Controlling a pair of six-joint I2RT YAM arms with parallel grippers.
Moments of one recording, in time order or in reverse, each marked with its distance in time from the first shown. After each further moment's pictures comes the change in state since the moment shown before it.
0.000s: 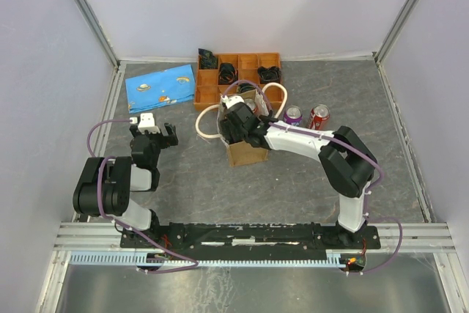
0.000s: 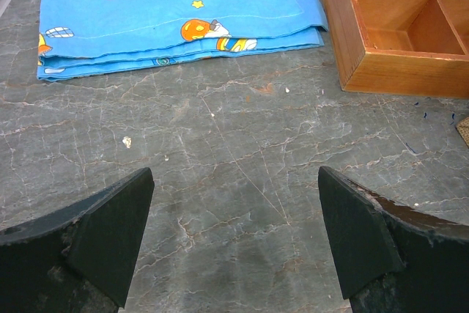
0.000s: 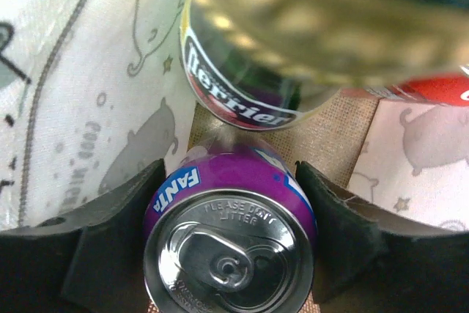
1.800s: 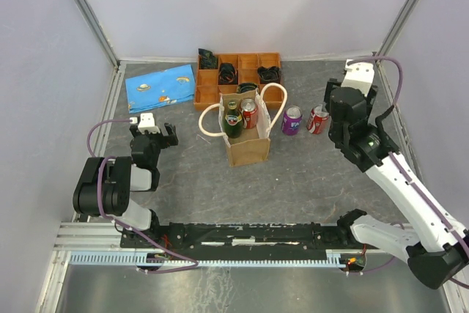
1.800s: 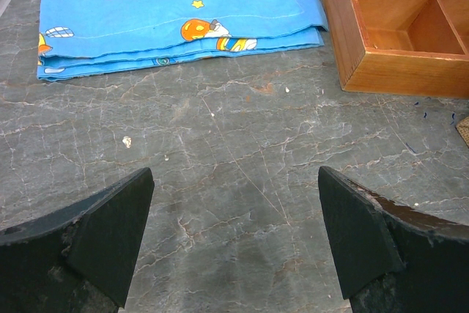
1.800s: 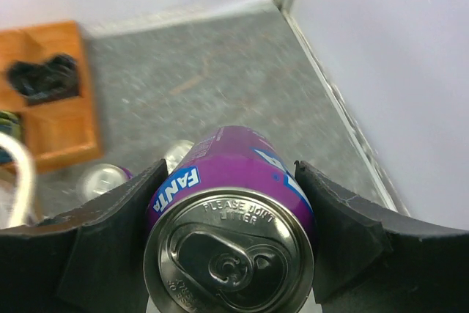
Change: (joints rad) left arm 0.000 0.000 0.000 0.000 0.000 0.000; right arm -0.283 -0.873 -0.176 -0.120 0.601 -0.174
